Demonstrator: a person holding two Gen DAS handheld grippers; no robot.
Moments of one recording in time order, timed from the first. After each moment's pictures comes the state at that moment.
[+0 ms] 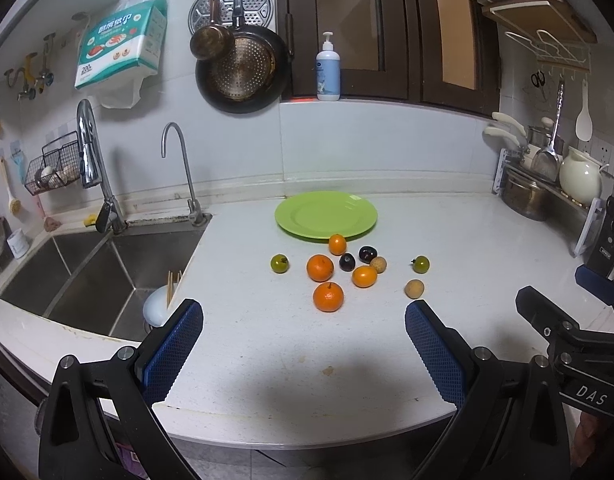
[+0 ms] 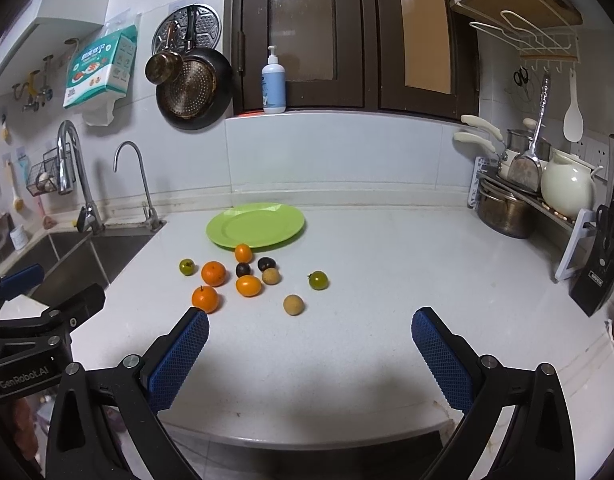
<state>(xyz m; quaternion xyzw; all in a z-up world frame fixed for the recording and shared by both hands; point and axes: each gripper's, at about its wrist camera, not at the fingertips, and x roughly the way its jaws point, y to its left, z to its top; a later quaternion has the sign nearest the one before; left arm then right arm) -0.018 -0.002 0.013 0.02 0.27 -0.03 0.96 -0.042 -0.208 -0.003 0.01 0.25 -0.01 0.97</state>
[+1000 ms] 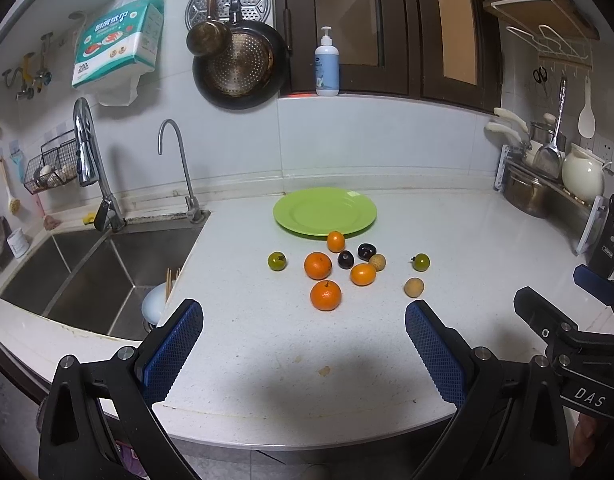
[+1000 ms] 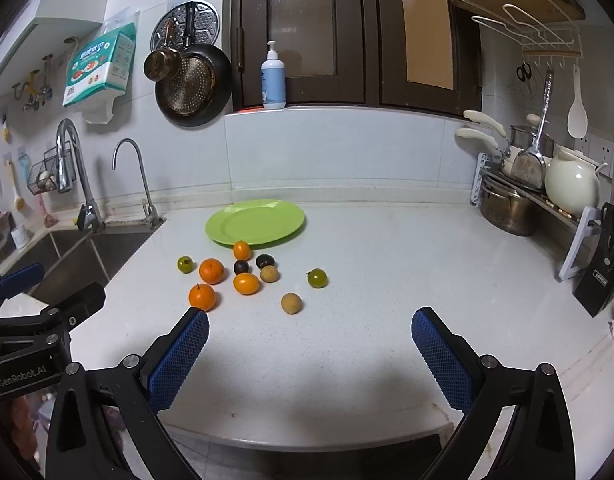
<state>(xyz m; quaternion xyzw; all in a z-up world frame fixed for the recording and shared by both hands) -0.013 -0.005 0.013 0.03 0.28 -0.03 0.96 -0.039 -0.211 -0.006 0.01 0.25 -0.01 0.97</state>
